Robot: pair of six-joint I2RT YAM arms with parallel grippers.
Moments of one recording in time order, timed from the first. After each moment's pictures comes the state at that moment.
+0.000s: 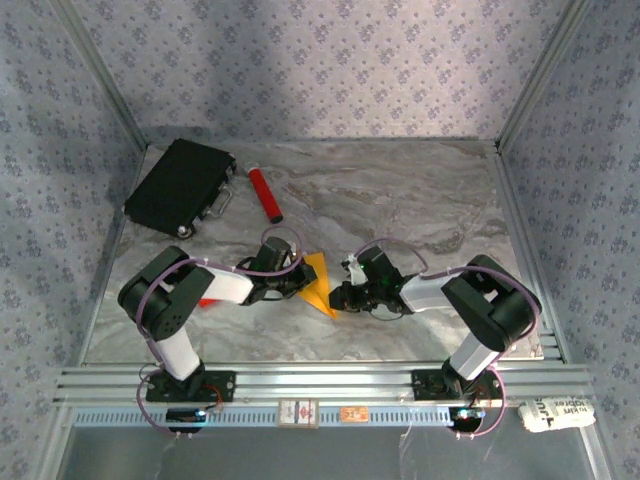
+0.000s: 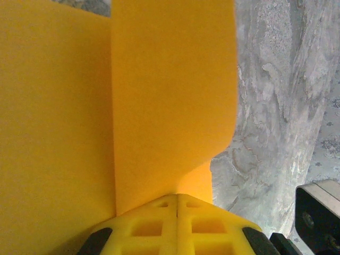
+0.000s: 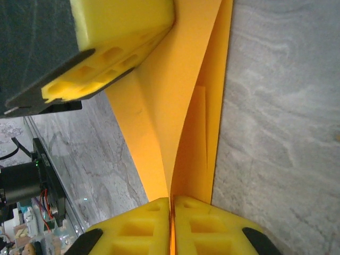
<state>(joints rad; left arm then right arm) -0.69 1.72 0.60 0.40 0.32 -1.19 0.70 1.63 0.51 0.28 -0.59 0.75</state>
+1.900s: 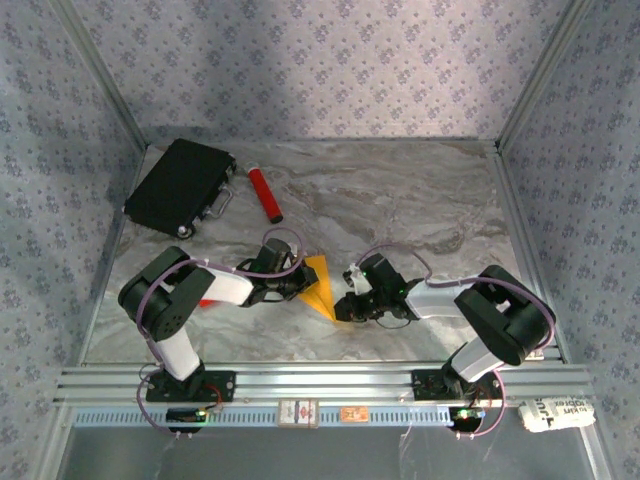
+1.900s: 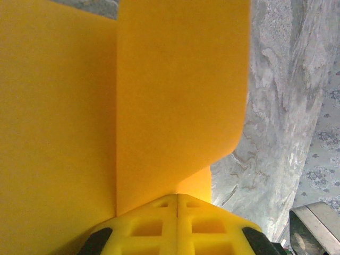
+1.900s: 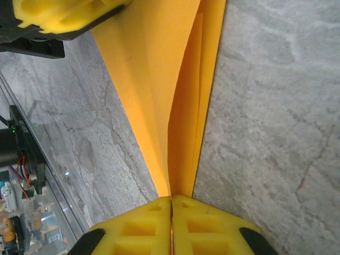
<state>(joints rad) -0.70 1.72 0.59 0.42 0.34 -1.20 0.73 1.53 0.47 0.13 -0.59 0.65</state>
